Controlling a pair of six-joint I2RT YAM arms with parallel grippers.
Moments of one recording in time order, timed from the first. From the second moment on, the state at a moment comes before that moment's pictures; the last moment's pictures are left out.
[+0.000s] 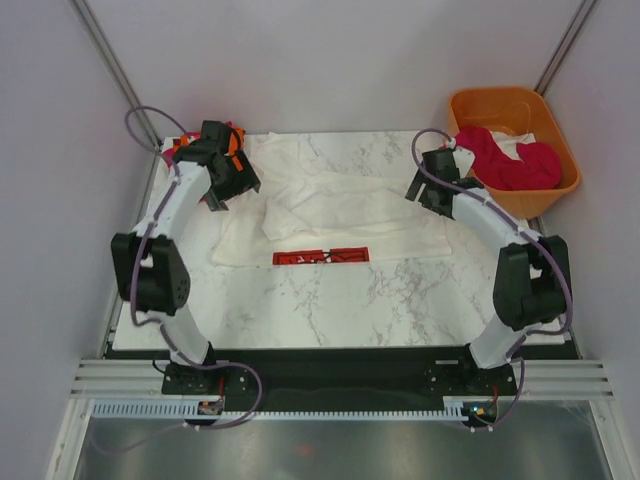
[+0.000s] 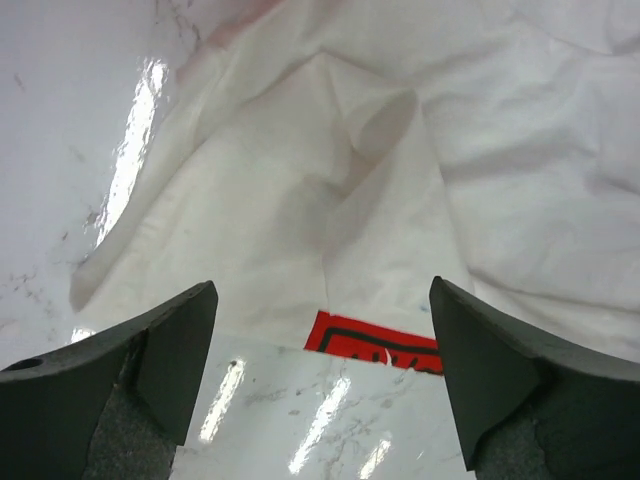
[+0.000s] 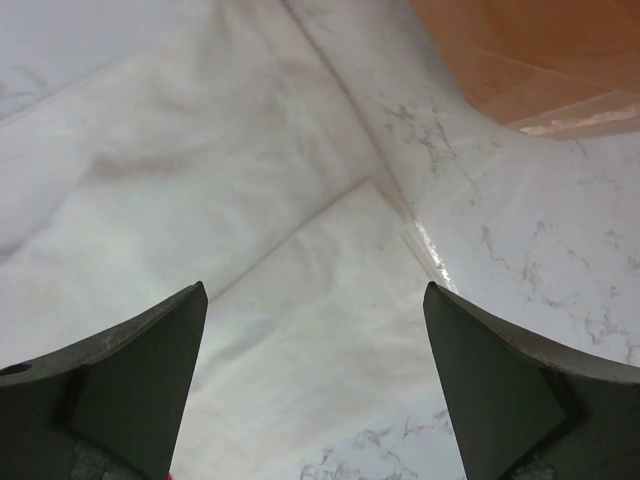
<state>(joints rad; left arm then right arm) -0.13 1.92 1.72 -0.93 -0.05 -0.61 0.18 1.75 1.28 -0.47 0.38 0.63</state>
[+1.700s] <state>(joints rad) -0.03 1.63 0.90 -0.42 -0.17 -0.77 0.02 1.48 0.68 -0.16 0.03 0.61</state>
